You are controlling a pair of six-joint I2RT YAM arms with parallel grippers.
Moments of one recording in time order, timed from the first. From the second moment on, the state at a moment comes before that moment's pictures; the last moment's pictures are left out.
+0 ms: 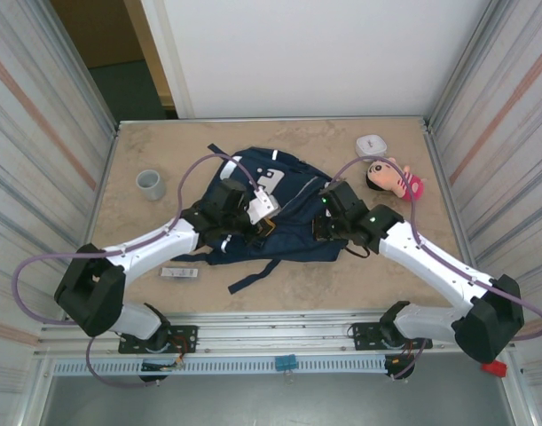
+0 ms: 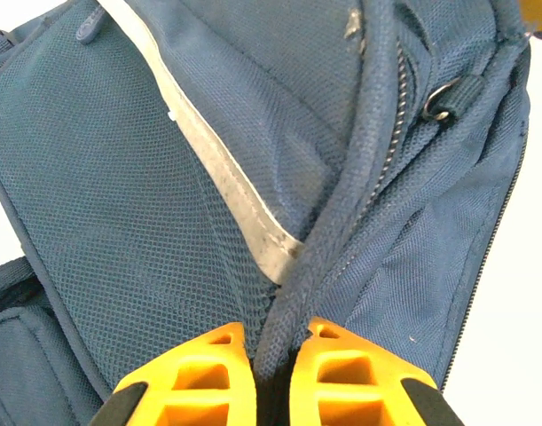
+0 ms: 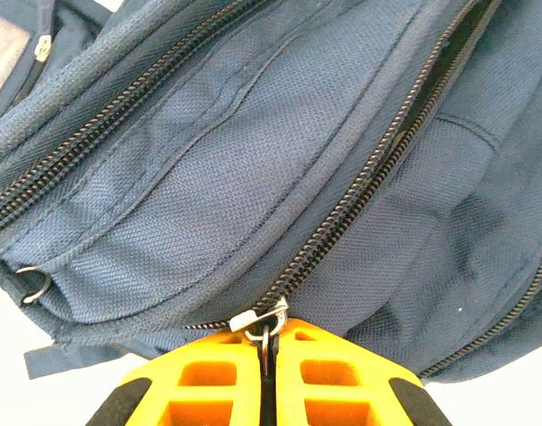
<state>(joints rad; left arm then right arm) -0.69 1.43 0.90 -0.21 0.31 0.32 0.67 1.19 0.97 -0.75 0.04 0.58</state>
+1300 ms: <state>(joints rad) -0.41 1.47 0.81 -0.16 0.21 -0.66 1.00 1.37 0.95 -0.64 -0.04 0.61</state>
